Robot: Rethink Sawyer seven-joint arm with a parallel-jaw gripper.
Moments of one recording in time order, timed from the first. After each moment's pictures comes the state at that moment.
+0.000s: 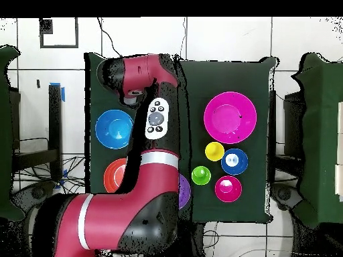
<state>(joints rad) 0.05 -0.14 -0.15 0.72 -0.11 1.21 1.87</state>
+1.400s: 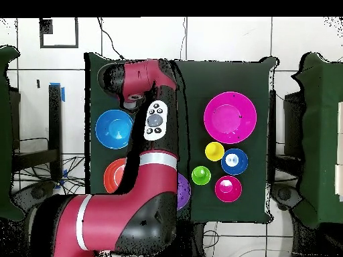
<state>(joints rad) 0.06 -0.14 -0.15 0.76 -0.11 1.20 1.87</state>
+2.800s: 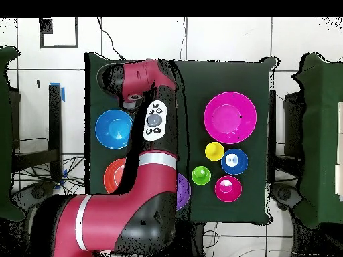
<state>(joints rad) 0.06 -0.14 -0.15 0.76 -0.12 1.20 1.87</state>
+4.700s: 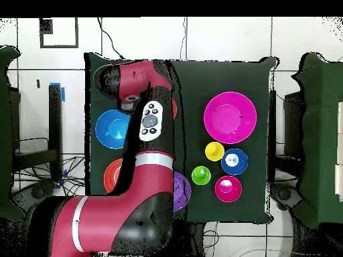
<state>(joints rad) 0.07 -0.14 -0.15 0.76 -0.13 1.20 1.87</state>
